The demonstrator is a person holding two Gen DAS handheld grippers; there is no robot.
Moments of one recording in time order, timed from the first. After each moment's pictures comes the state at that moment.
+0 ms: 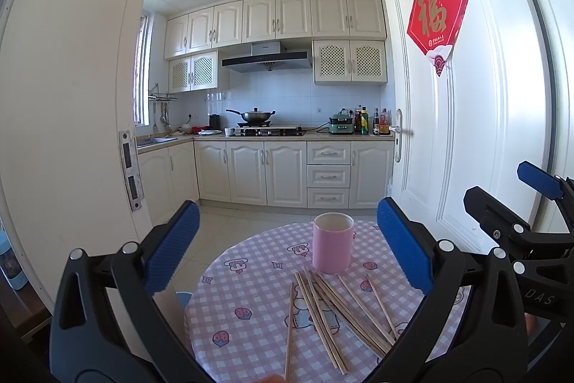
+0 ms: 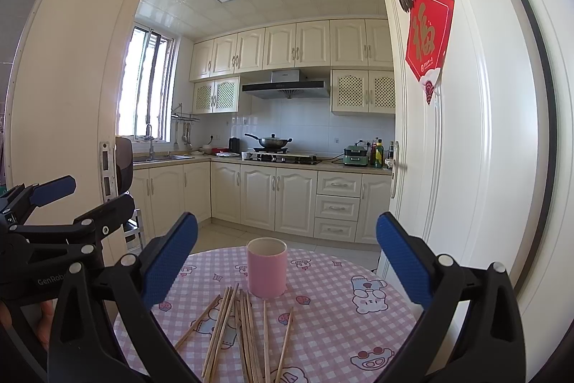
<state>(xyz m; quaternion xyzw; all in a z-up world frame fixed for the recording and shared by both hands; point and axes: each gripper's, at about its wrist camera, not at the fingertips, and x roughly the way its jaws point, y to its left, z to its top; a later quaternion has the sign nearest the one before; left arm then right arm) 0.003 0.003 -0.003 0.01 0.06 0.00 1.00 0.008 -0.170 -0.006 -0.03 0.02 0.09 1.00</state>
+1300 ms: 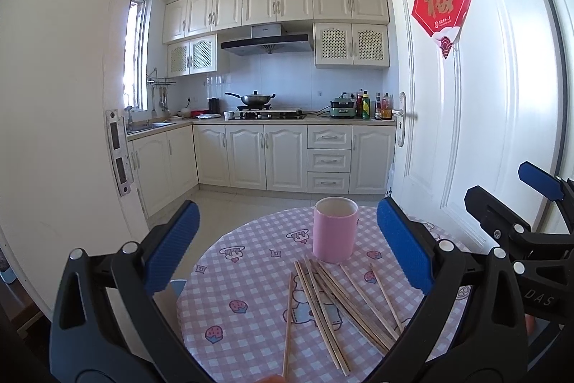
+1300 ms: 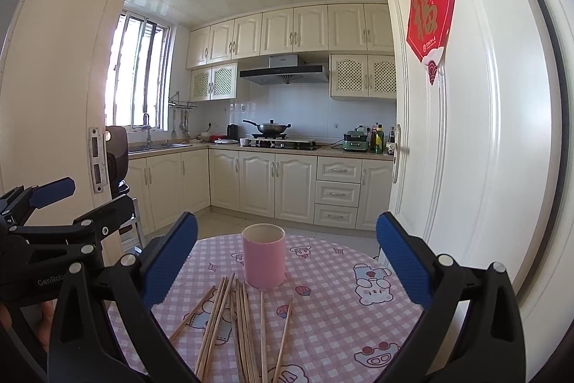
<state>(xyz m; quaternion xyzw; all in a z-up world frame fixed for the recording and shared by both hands) 0.038 0.000 -0.020 0.01 0.10 0.00 1.00 0.039 -0.172 -0.022 -0.02 0.06 0.09 0.99</state>
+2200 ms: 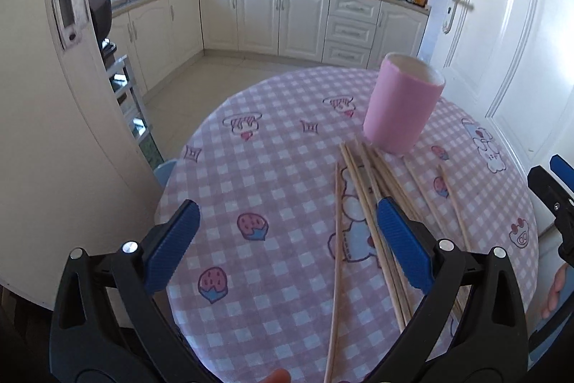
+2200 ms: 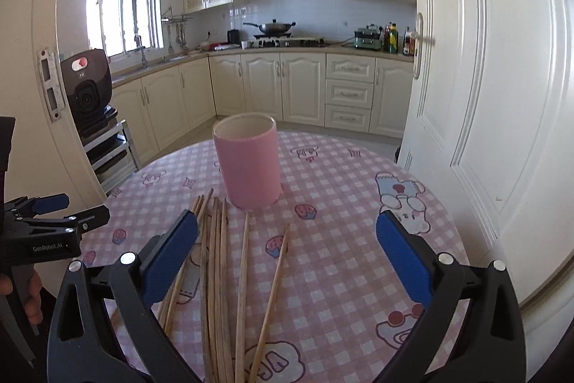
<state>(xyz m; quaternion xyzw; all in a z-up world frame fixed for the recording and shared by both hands) 0.174 0.064 -0.137 -0.04 0.39 0.02 0.92 0.160 -0.184 -0.108 -0.02 0.30 0.10 0.95</state>
